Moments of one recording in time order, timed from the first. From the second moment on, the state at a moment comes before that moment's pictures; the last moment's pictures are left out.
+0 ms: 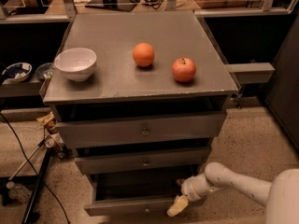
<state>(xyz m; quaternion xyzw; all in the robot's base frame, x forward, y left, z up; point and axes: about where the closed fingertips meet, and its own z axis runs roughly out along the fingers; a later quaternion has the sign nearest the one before) 0.484 -0.109 0.276 -0.47 0.80 0.33 0.18</state>
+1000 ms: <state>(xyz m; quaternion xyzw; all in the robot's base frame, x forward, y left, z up) 0.466 -0.094 0.220 -0.45 0.81 0.35 0.13</state>
